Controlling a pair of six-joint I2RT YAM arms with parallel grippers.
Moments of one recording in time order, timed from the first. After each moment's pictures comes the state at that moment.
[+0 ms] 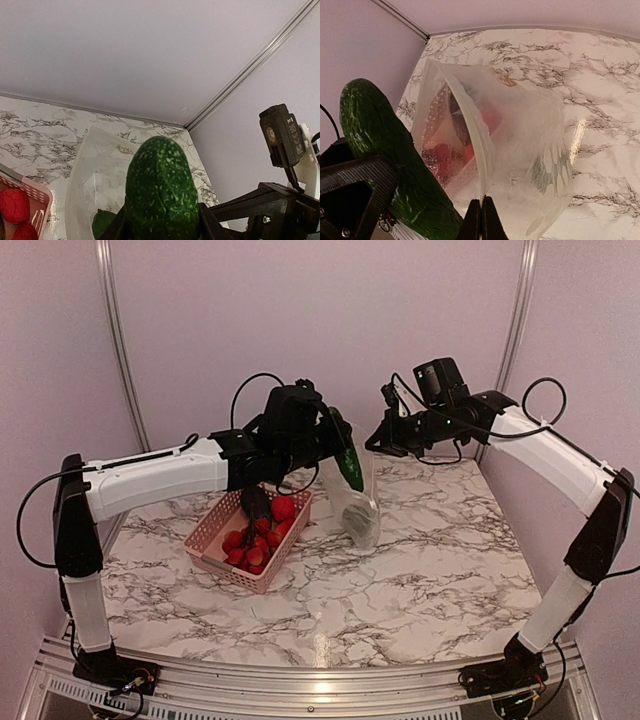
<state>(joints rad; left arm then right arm) -0.97 1.92 1.77 -0.11 -0.41 -0.73 0.56 1.65 1.69 -0.70 -0.31 0.49</state>
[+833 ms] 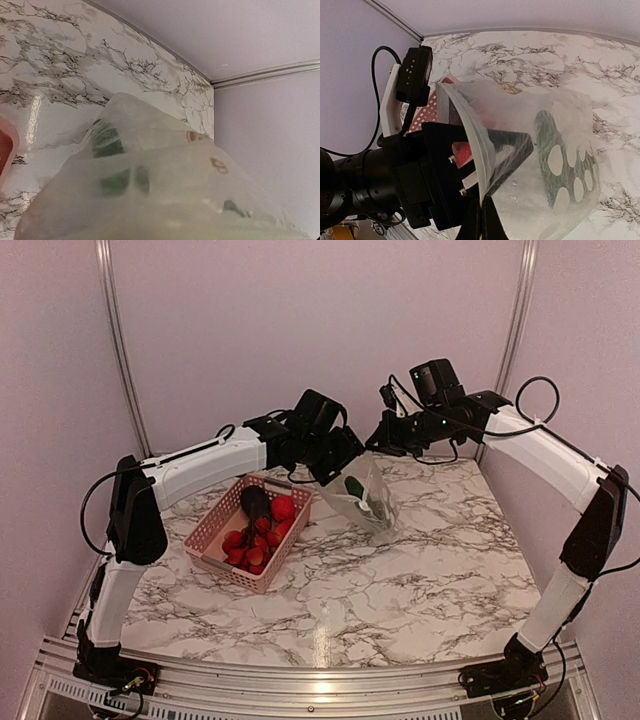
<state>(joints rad) -0.86 2.27 2.19 -0.51 -0.09 -1.17 0.56 1.68 1.71 -0.70 -0.29 0.47</state>
